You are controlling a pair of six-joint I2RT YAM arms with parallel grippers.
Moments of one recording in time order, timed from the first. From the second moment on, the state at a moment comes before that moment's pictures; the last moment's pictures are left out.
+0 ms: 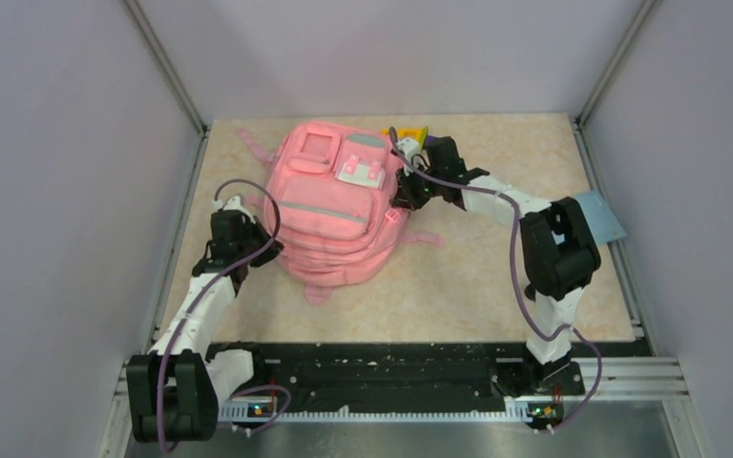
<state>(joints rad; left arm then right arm) 0.04 1.04 0.57 -0.23 0.19 -0.50 0.47 1.91 1.35 -0.13 -0.50 -0.11</state>
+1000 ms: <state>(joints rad) 0.02 0.87 0.40 -0.14 0.13 -0.63 0.79 1.78 1.30 -0.43 -0.05 0.10</state>
